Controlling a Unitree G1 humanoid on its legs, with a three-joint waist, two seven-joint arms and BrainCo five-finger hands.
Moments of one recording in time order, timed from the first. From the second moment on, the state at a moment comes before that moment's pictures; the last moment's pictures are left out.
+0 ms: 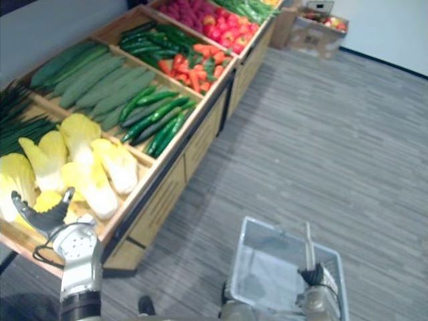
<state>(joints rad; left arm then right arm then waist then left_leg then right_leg) -0.05 -0.05 0.38 0.04 0.11 -0.04 0.78 0.07 -0.27 -0.27 0.87 -0.55 -0.05 -0.32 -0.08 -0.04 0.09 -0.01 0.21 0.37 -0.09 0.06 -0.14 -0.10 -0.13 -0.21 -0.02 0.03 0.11</state>
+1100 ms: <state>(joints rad) 0.09 -0.08 0.32 -0.11 0.10 -0.04 0.77 0.11 -0.27 -0.23 0.87 -0.55 -0.07 -0.32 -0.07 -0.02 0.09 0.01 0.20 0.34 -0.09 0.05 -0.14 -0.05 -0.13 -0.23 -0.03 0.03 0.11</state>
